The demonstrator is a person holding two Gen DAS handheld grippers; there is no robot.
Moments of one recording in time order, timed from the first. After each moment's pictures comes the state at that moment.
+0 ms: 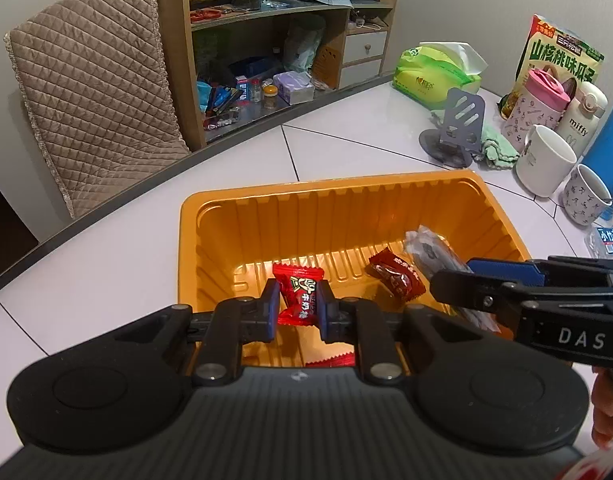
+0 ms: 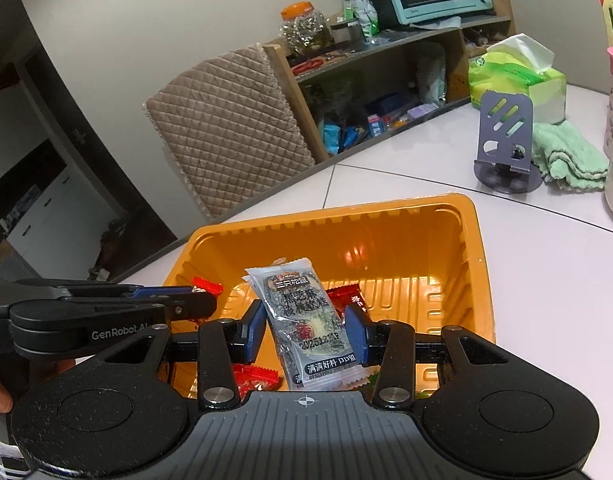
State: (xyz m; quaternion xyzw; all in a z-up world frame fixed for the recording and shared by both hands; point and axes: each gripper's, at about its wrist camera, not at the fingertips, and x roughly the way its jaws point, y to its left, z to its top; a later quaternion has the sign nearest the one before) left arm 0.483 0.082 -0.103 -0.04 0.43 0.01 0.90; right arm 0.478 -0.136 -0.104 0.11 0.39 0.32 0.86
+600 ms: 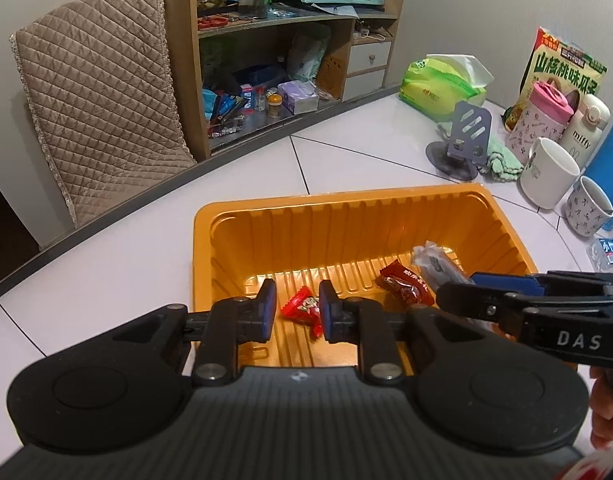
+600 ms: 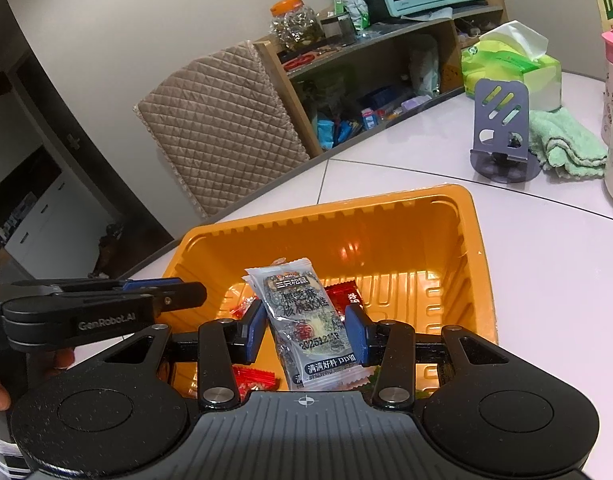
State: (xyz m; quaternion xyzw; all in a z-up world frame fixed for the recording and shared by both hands) left arm 0.483 0.094 -0.098 -0.05 0.42 0.01 0.91; right arm 0.482 -0.134 -0.108 0.12 0.40 0.32 0.85
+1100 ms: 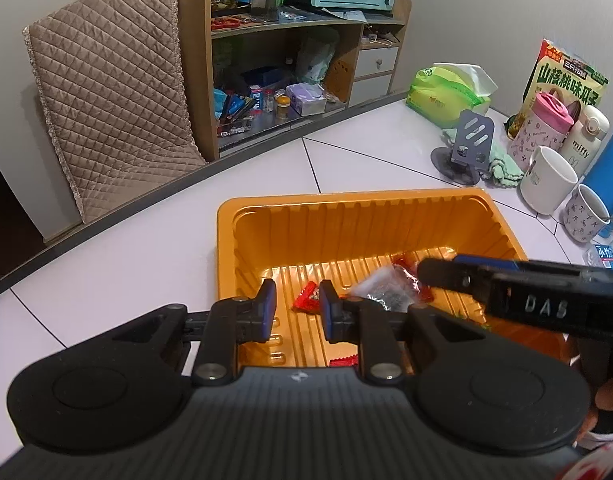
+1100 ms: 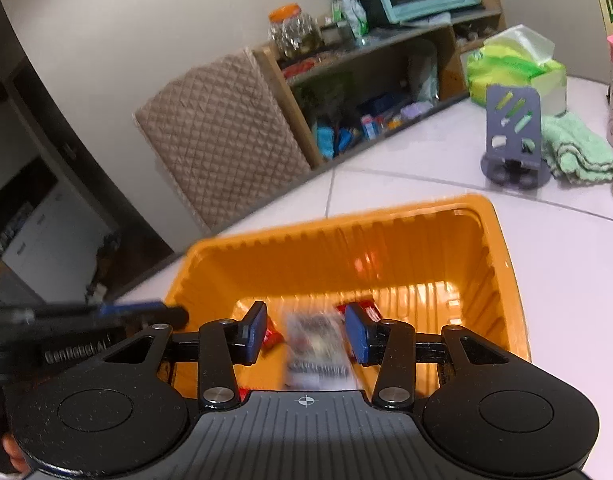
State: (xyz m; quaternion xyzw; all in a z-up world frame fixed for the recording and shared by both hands) left arm 0.466 0.103 -0.088 -0.06 0.42 0.02 0.91; right arm 0.484 -0.118 -0.104 0.14 0.38 0.31 0.86
